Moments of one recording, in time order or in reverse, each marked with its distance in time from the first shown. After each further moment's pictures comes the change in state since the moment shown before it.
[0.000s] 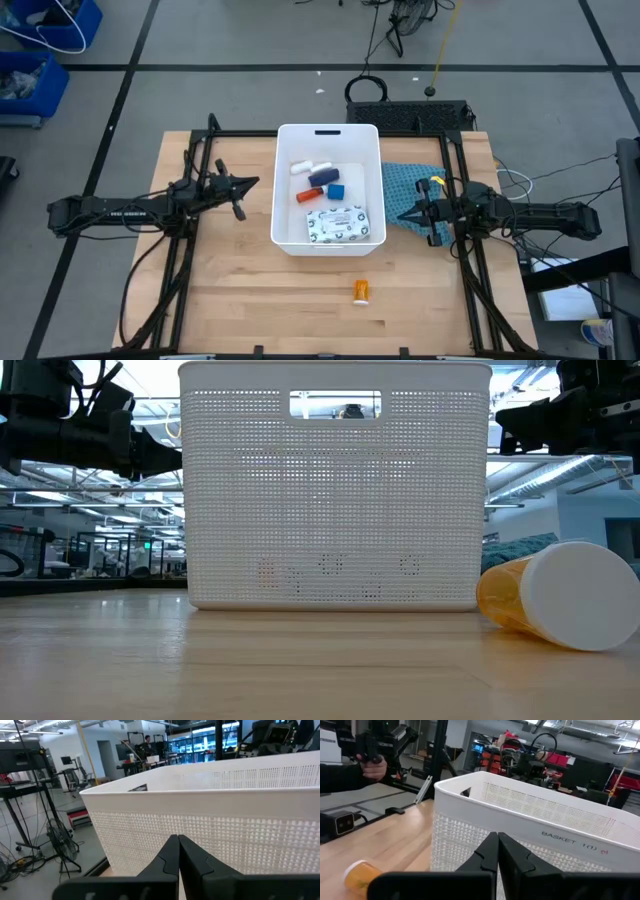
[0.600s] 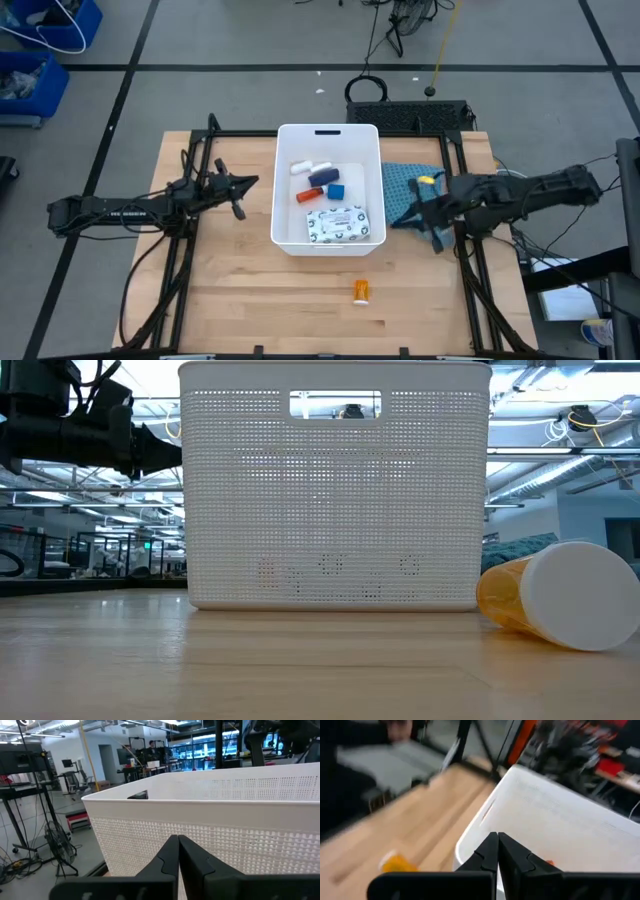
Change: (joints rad) left arm 0.000 0.000 0.000 0.031 0.001 -0.018; right arm 0.286 0.413 0.653 -0.581 0.198 -0.126
